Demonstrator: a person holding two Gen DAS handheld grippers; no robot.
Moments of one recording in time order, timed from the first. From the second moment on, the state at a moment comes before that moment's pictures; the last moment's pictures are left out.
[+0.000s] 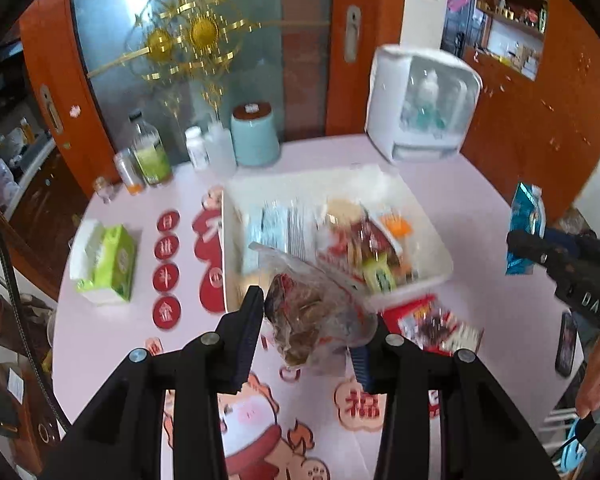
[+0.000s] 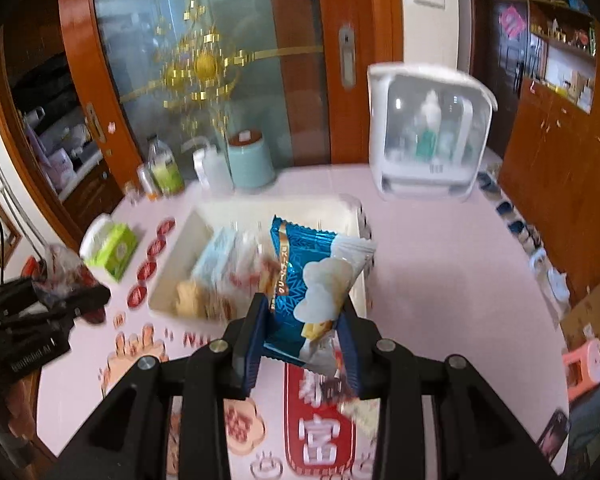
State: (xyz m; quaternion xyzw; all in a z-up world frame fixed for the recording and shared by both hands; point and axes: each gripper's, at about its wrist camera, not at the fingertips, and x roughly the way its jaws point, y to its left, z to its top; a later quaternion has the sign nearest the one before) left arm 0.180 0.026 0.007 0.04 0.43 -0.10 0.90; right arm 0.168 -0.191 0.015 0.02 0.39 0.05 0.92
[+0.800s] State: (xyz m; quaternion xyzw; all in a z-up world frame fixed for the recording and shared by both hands) left arm 0.311 -0.004 0.008 0.05 0.42 -0.04 0.91; right arm 0.319 -0.173 0.000 -0.01 0.42 0.07 0.90
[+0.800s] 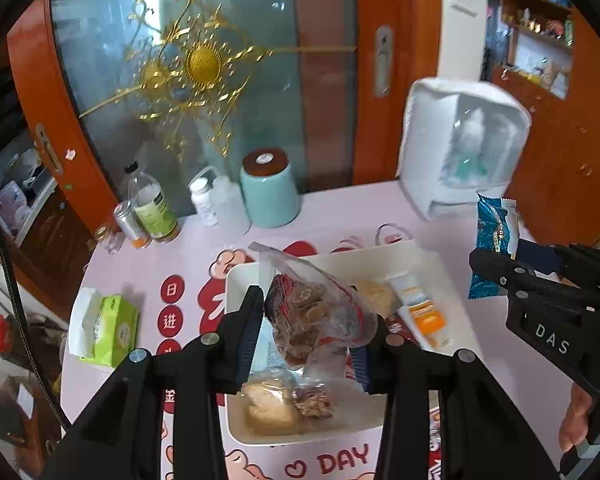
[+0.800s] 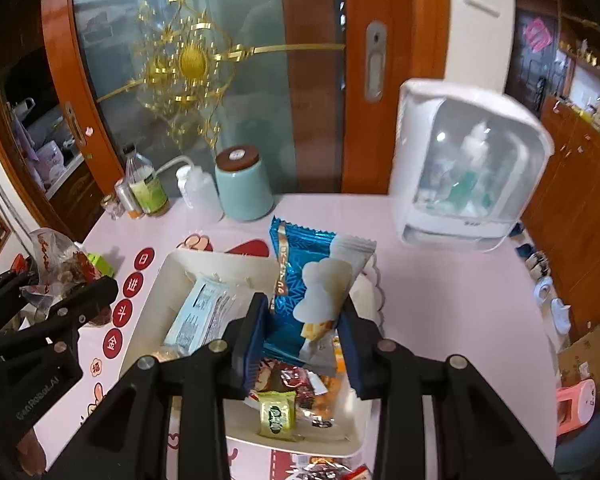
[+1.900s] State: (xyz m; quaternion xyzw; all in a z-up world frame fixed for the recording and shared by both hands) left arm 0.254 0.005 -0.003 0.10 0.43 -0.05 0.90; right arm 0.254 -0.184 0.000 0.00 0.45 0.05 0.89
